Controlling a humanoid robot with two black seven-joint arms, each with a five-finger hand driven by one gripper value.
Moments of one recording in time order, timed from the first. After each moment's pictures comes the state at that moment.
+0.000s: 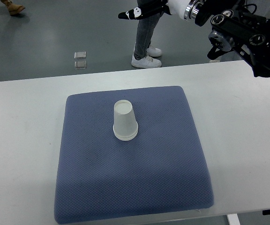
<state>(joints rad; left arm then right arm) -0.02 0.00 -0.06 -0.15 -0.04 0.01 -0.02 1.38 -0.22 0.23 0.66 -0.42 0.16 0.38</state>
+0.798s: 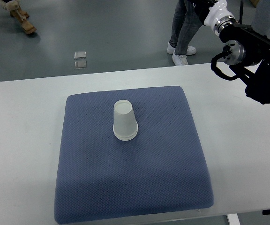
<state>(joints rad) -0.02 0.00 -0.06 -0.15 -0.04 0.01 -0.02 1.17 -0.22 0.47 0.57 0.04 0.01 0.34</state>
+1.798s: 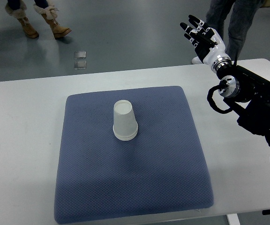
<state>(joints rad) -0.02 0.00 -0.06 -0.15 -0.04 0.01 -0.02 0.96 -0.16 0.57 0.56 0.10 0.05 0.39</state>
